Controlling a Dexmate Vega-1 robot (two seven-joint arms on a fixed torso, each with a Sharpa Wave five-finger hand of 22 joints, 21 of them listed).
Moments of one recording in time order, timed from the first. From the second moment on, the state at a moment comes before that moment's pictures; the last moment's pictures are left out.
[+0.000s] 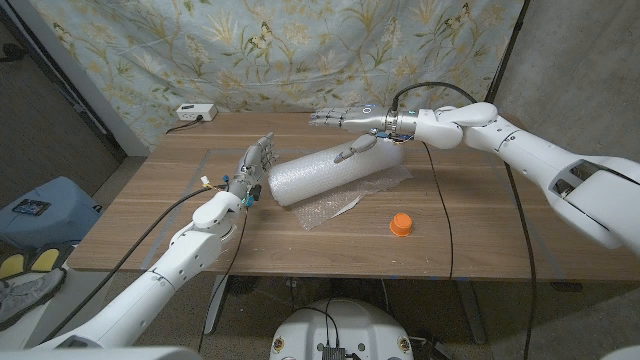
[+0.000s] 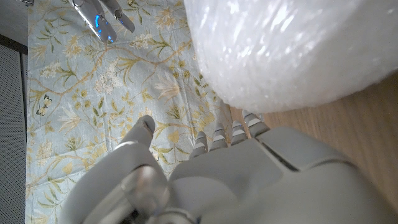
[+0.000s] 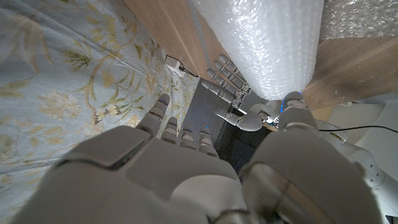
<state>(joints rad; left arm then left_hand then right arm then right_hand) 1.02 0.58 0.33 -1.61 -0.71 -0.15 0.10 0.40 0.14 0.53 -0.08 0.19 -0.04 0.03 0.18 0.17 -0.03 0.13 0.22 0.20 -0.06 0.17 0.18 0.17 0.02 0.14 0.24 0.18 -0.12 -0.59 -0.91 -1.05 -0.93 0.93 -0.26 0.54 -0.09 0.31 -0.17 0.23 -0.05 0.03 0.19 0.19 -0.11 0.10 0.19 0.20 -0.11 0.12 0.19 0.20 0.15 0.14 0.19 0.17</state>
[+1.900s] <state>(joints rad) 1.02 0.59 0.32 -1.59 -0.74 -0.17 0.07 0.39 0.15 0.54 -0.09 0.19 -0.04 0.03 0.18 0.17 -0.03 0.13 0.22 0.20 -0.06 0.17 0.18 0.17 0.02 0.14 0.23 0.18 -0.04 -0.55 -1.03 -0.98 -0.84 0.83 -0.01 0.55 -0.10 0.31 -0.16 0.25 -0.08 0.04 0.19 0.19 -0.13 0.11 0.19 0.20 -0.12 0.14 0.19 0.20 0.14 0.16 0.19 0.17</state>
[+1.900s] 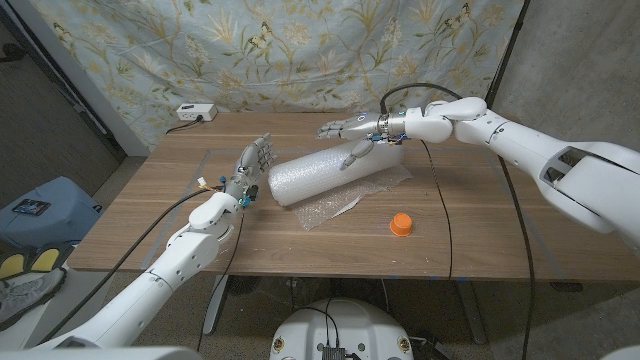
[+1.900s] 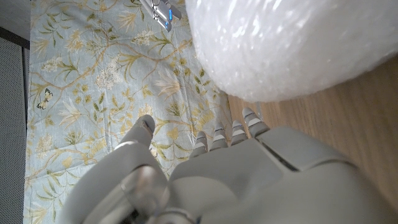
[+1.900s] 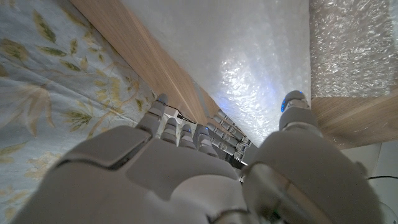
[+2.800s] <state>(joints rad) 1.00 0.57 0.33 -1.57 -0.75 -0.16 0.06 0.39 0.15 0.54 -0.09 0.19 -0.03 0.04 0.18 0.17 -0.03 0.13 0.22 0.20 -0.06 0.17 0.18 0.17 0.02 0.14 0.23 0.18 -0.03 -0.55 -1.08 -0.95 -0.82 0.81 0.05 0.56 -0.10 0.32 -0.16 0.25 -0.10 0.03 0.19 0.19 -0.15 0.11 0.19 0.21 -0.13 0.14 0.19 0.20 0.13 0.16 0.19 0.17</state>
